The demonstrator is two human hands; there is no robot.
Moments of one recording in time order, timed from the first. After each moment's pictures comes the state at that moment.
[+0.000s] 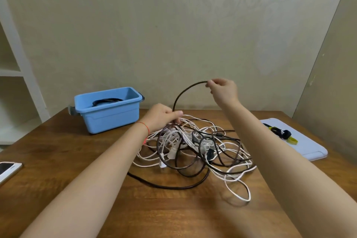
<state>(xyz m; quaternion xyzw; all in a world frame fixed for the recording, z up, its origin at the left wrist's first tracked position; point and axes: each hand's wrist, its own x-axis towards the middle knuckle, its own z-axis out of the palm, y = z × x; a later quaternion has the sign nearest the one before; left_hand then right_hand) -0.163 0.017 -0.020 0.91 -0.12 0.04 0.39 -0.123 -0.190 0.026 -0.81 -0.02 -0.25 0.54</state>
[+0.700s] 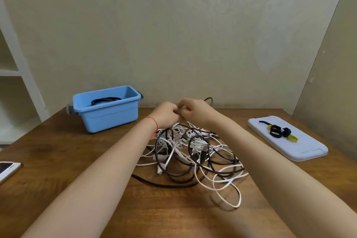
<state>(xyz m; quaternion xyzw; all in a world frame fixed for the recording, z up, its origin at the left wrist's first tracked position) -0.154 -0.010 -0.013 0.94 -0.10 0.03 0.31 -0.152 -0.152 -0.004 -0.95 -0.23 -0.08 0.20</state>
